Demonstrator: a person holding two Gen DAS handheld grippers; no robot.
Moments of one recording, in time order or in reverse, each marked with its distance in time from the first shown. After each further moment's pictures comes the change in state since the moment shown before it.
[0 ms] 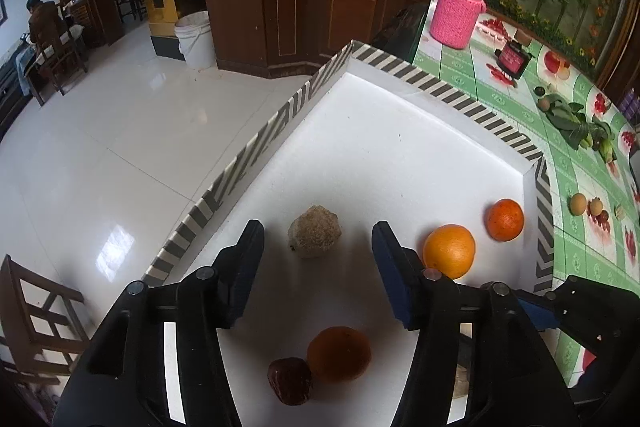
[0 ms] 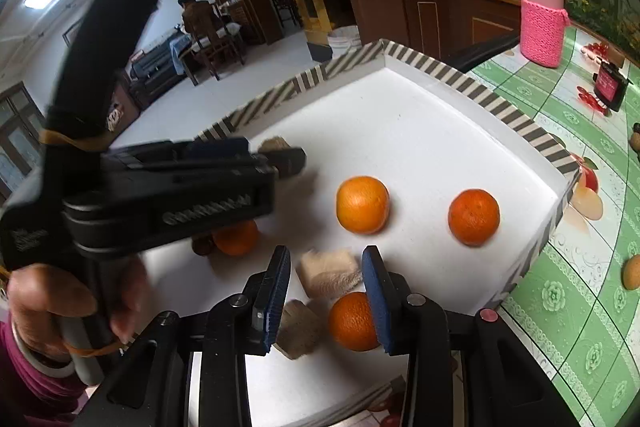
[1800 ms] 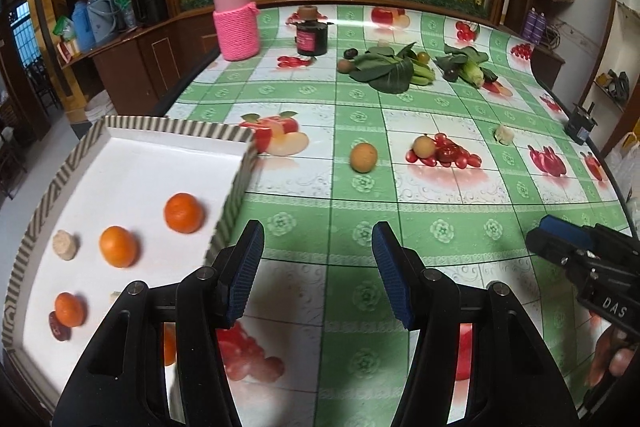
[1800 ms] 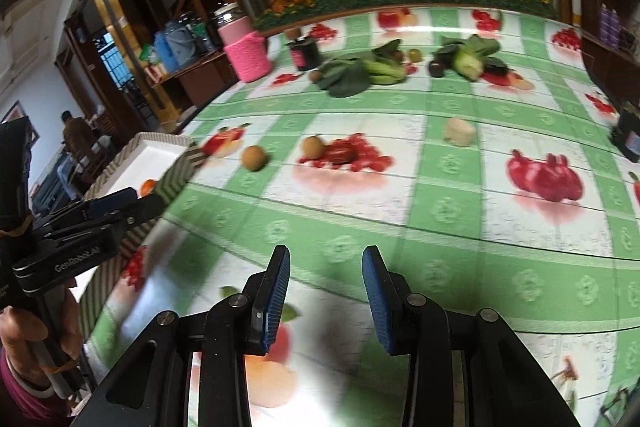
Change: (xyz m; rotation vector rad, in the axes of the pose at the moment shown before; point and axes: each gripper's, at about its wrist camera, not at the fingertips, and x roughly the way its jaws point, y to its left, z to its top) left arm -0.047 -0.228 -0.052 0.332 -0.102 -0.195; right arm -0.202 -0.183 -0.163 0.445 -0.238 -0.366
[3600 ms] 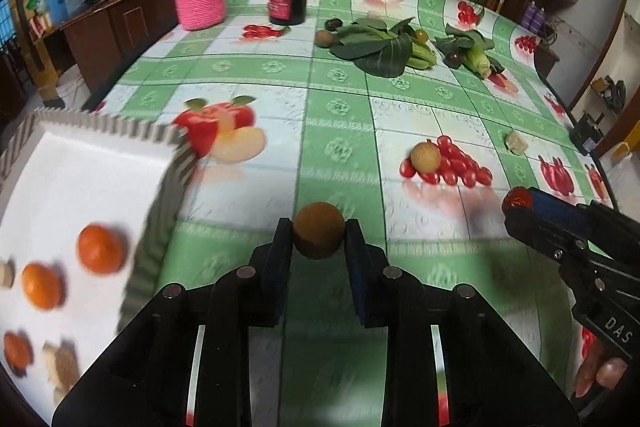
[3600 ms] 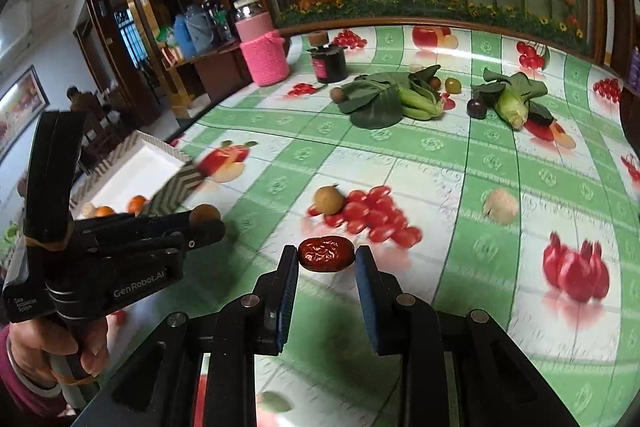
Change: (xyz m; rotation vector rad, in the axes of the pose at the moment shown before) left arm 0.061 -0.004 0.024 -0.044 0.101 -0.090; right arm 0.040 0.018 0.046 -0.117 -0.003 0.036
